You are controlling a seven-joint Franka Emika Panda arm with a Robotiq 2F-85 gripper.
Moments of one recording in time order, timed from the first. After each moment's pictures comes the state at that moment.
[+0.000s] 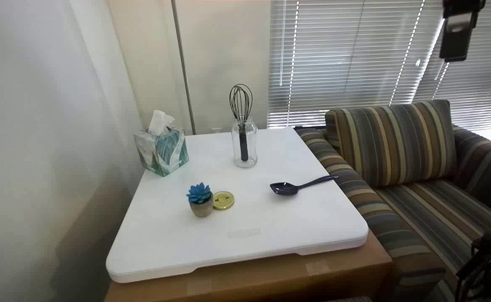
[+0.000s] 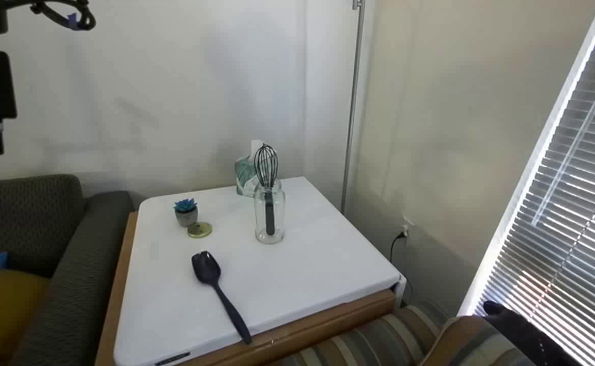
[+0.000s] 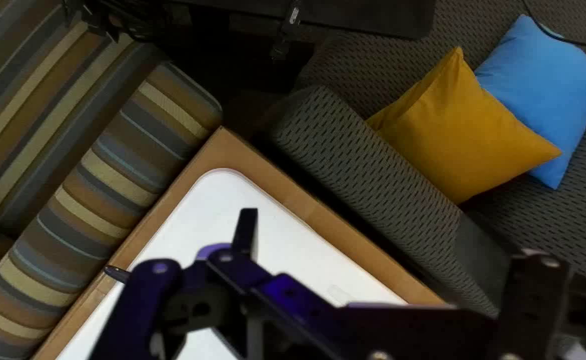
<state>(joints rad) 0.13 -0.38 0.00 -2.42 0.18 1.87 -0.05</state>
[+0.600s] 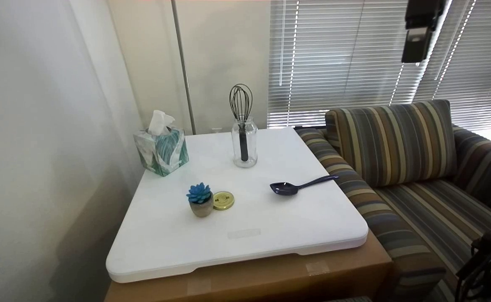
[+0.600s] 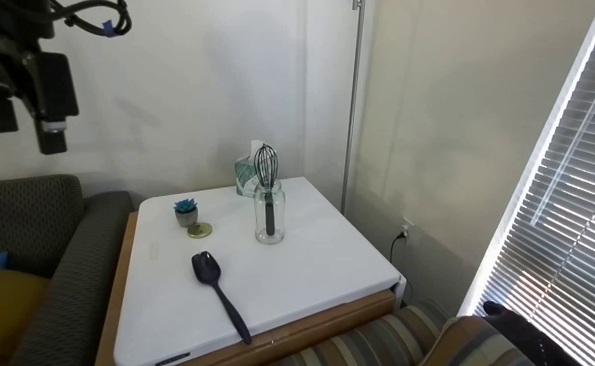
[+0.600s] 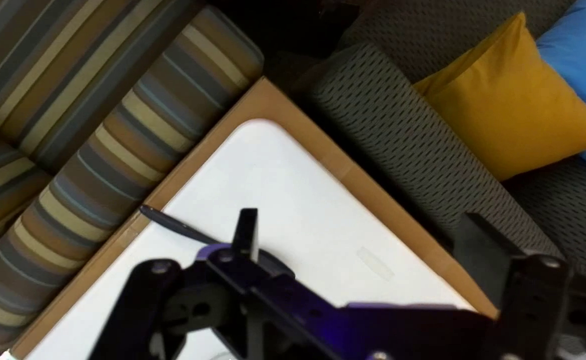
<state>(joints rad) 0.11 -0.30 0.01 -2.38 0.09 1.97 -0.11</state>
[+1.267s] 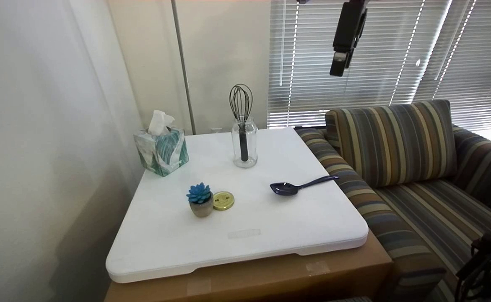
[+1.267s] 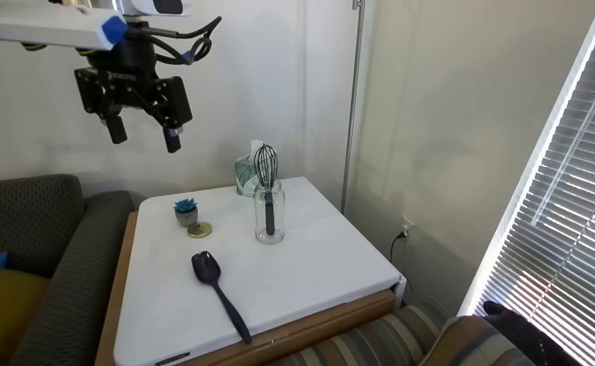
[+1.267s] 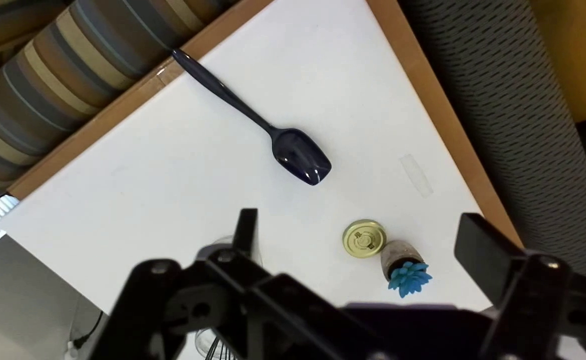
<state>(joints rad) 0.09 -0.07 -0.01 -2.25 0.06 2.28 -0.33</state>
